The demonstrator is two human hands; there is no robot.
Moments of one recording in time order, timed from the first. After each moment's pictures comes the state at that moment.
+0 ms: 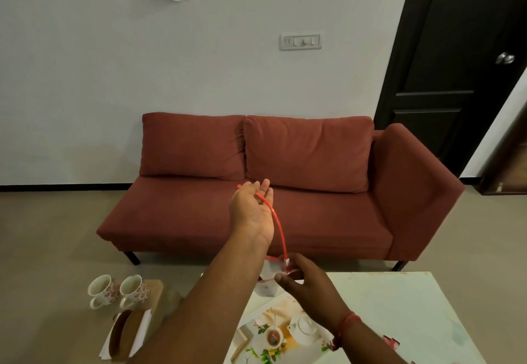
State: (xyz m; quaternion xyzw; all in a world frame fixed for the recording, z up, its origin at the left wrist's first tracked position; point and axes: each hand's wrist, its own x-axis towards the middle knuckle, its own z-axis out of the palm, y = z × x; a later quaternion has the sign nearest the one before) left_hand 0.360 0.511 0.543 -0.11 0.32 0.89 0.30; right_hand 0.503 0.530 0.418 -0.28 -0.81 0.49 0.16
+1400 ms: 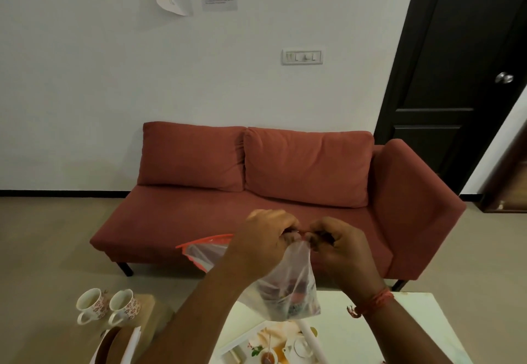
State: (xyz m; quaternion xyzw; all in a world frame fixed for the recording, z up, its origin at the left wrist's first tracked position) left_hand 0.356 0.487 0.527 0.63 0.70 0.33 -0.06; right_hand 0.502 0.598 0.505 -0.20 -0.84 0.30 0.40
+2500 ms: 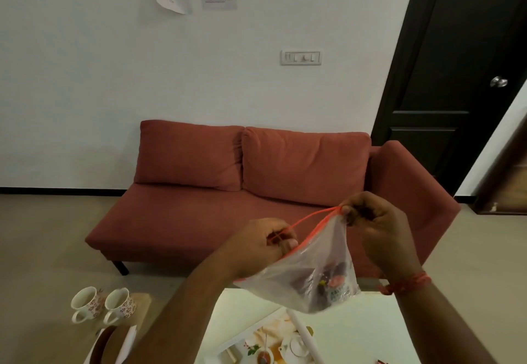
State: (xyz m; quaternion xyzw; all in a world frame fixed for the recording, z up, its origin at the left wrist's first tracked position) left_hand 0.349 0.471 0.534 0.57 0.69 0.39 0.21; right_hand 0.534 0.621 0.552 -0.22 -0.78 0.38 0.44
